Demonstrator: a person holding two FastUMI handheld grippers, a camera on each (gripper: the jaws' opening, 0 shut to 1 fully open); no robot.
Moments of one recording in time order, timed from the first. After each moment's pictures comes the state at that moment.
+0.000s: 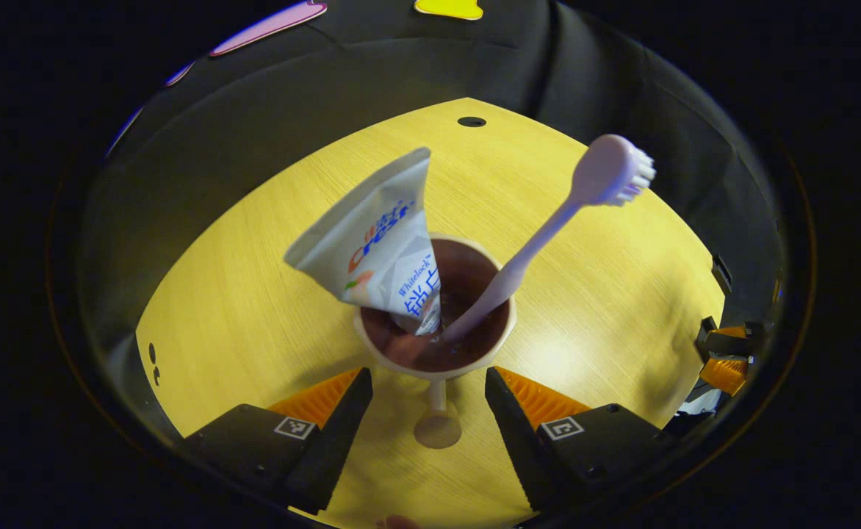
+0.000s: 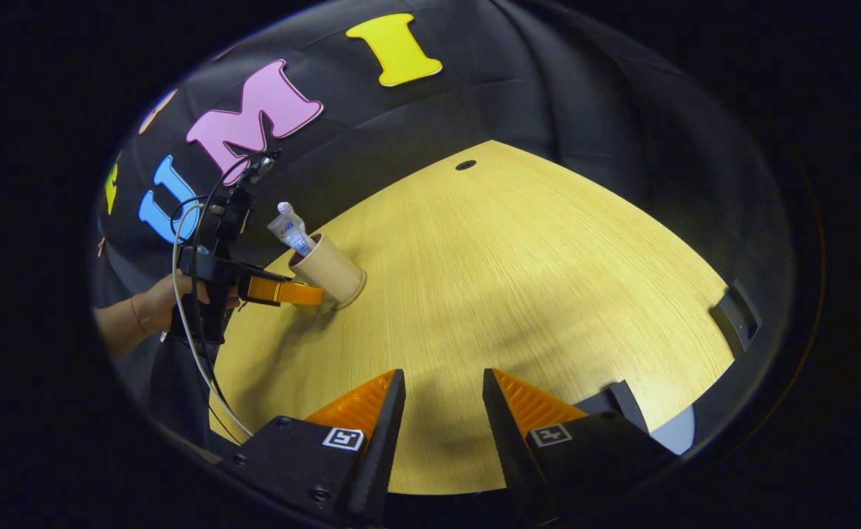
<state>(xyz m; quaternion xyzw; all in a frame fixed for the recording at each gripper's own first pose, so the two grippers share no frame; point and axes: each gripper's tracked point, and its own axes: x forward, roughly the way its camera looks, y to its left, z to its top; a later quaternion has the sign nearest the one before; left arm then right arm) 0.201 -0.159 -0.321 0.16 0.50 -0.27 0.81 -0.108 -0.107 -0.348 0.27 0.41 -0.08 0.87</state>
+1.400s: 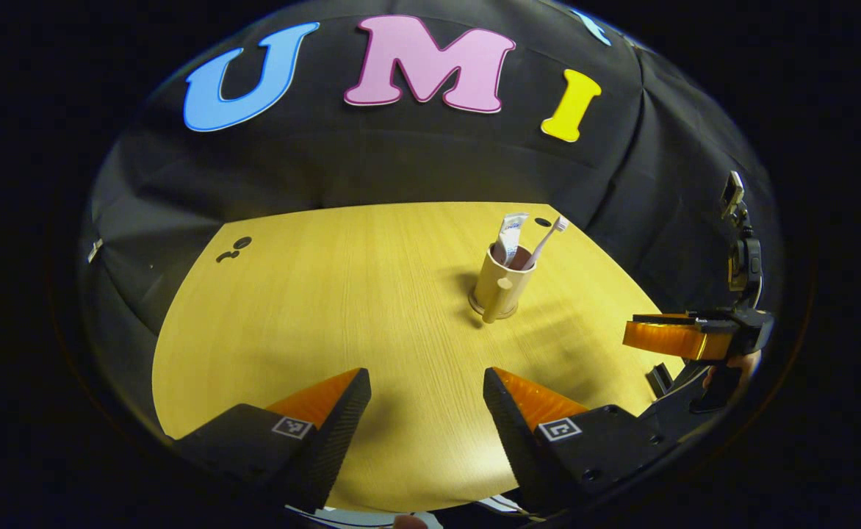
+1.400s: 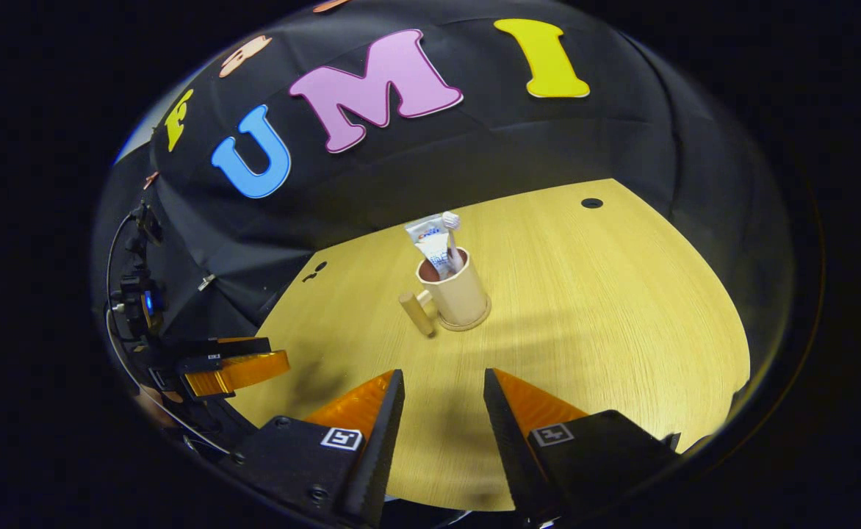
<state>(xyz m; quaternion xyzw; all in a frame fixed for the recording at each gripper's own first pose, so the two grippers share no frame) 0.042 -0.017 -0.232 -0.05 0.37 -0.11 0.92 -0.034 0.011 -0.269 0.20 0.39 0.08 0.90</state>
